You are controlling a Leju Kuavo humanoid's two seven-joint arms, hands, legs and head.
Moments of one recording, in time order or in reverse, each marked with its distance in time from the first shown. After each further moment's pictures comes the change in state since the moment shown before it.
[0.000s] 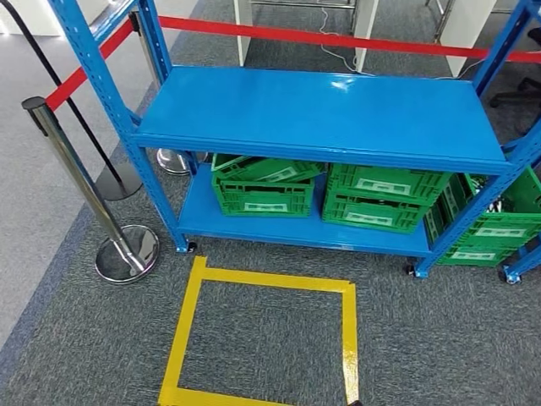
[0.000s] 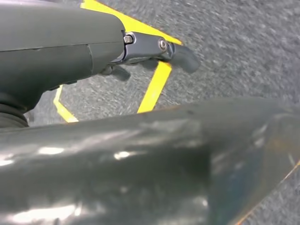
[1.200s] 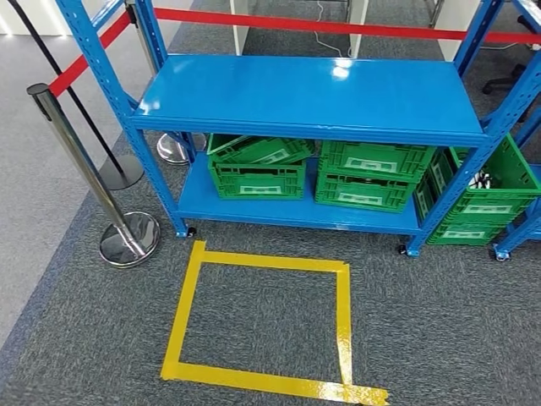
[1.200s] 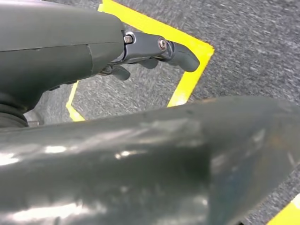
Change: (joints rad) left arm 0.005 0.003 -0.003 0.000 0.000 -0.002 0.003; right arm 0.007 0.000 -0.001 0.000 -0.005 -0.003 -0.005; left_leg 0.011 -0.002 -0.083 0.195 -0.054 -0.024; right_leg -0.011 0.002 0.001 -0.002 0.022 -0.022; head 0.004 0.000
